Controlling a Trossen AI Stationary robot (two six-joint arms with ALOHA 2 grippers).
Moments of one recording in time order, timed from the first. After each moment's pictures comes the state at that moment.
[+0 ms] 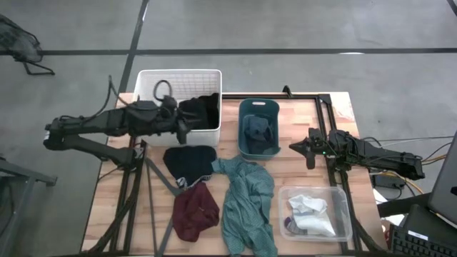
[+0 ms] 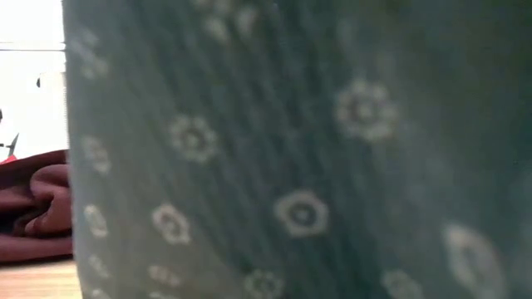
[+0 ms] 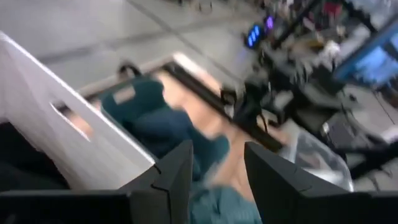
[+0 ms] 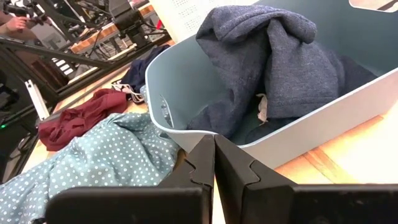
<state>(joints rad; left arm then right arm) 0.03 0.97 1.15 -0.46 -0.28 -0.59 -0.22 0.10 0.11 -0.32 -0.05 0.45</state>
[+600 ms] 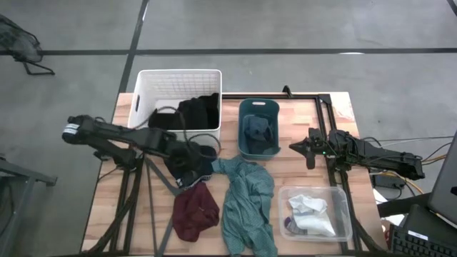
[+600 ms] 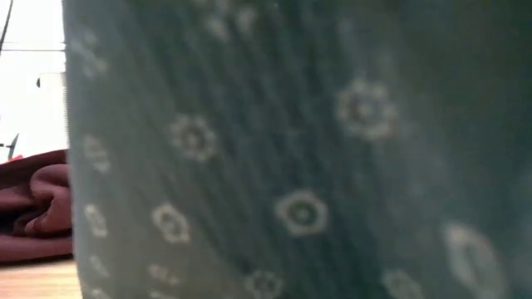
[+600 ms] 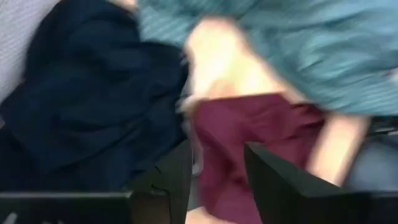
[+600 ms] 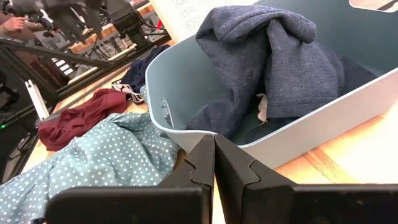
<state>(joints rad) -0.15 1.30 1.14 -0.96 0.08 -0.67 -0.22 0.10 0.11 -0.32 -0.05 0.45</state>
